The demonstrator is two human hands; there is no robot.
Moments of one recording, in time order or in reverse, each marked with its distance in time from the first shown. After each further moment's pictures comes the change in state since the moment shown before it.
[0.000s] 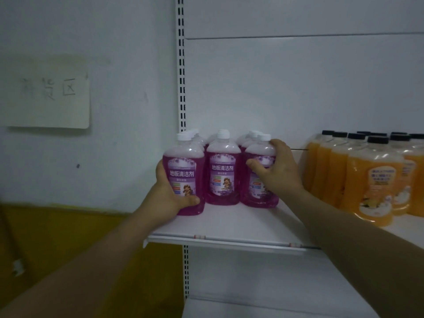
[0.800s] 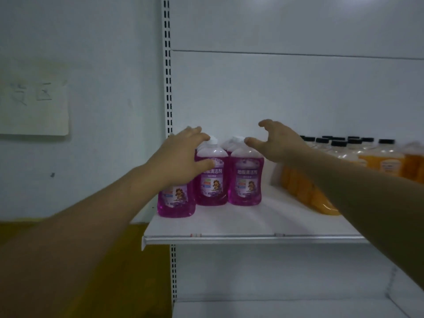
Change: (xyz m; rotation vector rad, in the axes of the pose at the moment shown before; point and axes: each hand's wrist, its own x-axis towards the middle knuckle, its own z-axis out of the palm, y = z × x) left_hand 0.009 0.115 -0.016 0.748 -0.173 0.496; right_hand 0.024 -0.077 -0.073 -0.561 -0.188 -0.013
